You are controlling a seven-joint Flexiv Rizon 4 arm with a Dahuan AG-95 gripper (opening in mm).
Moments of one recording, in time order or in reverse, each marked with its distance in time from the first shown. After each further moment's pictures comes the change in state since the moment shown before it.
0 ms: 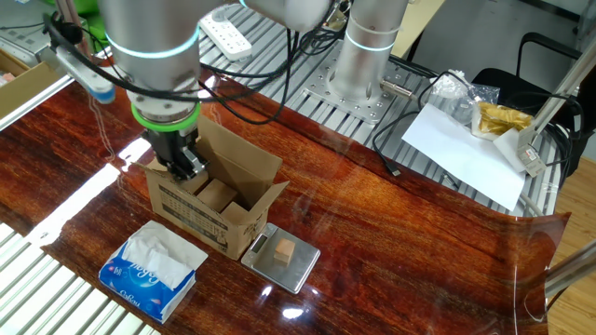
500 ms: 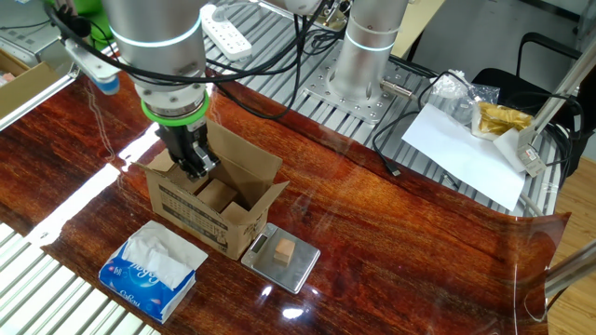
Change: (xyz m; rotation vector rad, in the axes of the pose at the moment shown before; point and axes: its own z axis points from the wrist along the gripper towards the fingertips) arm 0.013 0.012 -0.002 -0.028 0.014 0.027
